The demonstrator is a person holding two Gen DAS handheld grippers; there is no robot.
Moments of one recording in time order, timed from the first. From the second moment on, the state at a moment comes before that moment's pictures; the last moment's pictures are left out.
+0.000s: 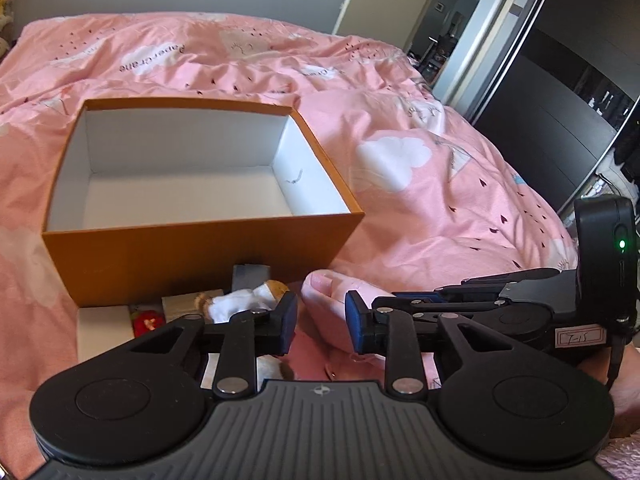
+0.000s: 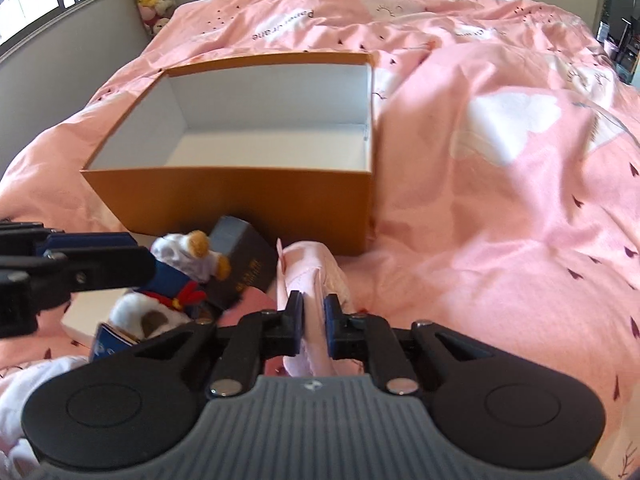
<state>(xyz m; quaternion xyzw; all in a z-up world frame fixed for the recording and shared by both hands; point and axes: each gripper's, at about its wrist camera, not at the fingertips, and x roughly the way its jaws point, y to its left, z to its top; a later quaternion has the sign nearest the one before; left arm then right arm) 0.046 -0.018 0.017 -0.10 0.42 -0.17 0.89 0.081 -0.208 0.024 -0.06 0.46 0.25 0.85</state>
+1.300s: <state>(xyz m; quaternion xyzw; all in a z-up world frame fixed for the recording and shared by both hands) 0.128 -0.083 -0.051 0.02 0.67 -0.11 0.74 0.110 -0.270 -0.001 0.07 0.47 0.28 0.83</state>
